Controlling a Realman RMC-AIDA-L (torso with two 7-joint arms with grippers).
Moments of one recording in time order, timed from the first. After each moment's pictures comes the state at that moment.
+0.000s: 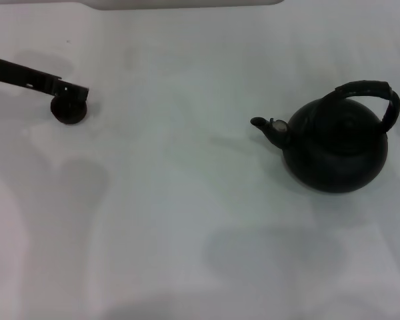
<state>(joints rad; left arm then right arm) -1.06 -2.07 2.85 -0.73 0.21 1.27 -1.82 0.21 2.02 -2.23 -0.23 0.66 -1.37 0.13</state>
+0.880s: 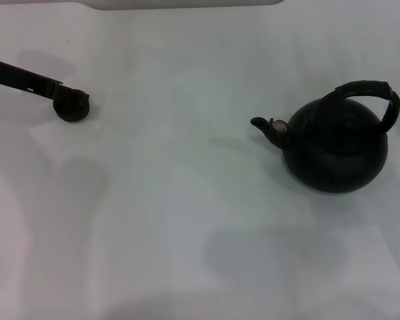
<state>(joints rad) -1.07 -2.07 2.85 -0.71 0.25 1.26 -1.84 0.21 2.02 -2.23 -0.23 0.66 -1.37 0.13</state>
